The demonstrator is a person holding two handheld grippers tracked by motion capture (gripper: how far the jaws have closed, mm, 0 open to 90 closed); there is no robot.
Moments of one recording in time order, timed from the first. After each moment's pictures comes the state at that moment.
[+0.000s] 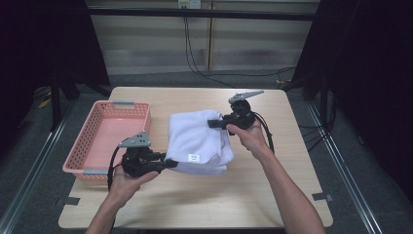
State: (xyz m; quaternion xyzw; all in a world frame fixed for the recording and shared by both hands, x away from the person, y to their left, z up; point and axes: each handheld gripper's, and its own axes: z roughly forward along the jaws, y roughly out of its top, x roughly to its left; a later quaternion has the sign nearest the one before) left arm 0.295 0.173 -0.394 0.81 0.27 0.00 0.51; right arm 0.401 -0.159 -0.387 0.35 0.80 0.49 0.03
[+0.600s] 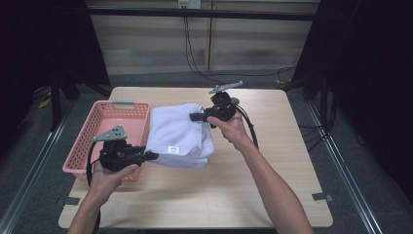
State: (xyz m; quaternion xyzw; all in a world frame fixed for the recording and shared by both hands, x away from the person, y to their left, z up) left arm 0.304 0.222 -0.383 0.80 0.31 0.03 0.52; right arm 0.426 -0.107 -0.379 0.34 0.80 0.49 0.02
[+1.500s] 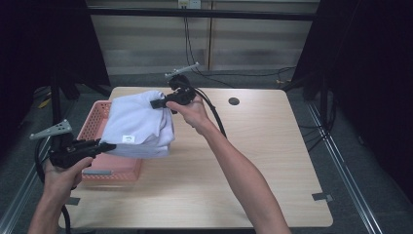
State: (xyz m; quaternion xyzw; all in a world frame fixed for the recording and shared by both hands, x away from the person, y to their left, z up) left arm 0.303 0.327 -0.370 0.74 0.38 0.07 0.55; right arm 0.459 0.002 -0.343 0.30 0.81 0.50 0.00
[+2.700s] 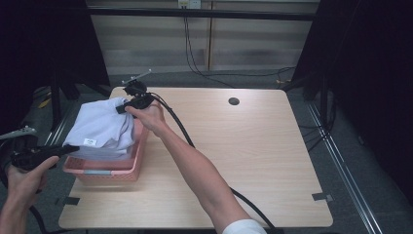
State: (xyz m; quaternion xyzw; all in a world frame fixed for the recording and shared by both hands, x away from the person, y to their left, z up) left arm 0.321 0.423 -0.403 0.72 0.50 0.10 0.47; right arm 0.489 0.125 -0.386 0.34 0.82 0.47 -0.01
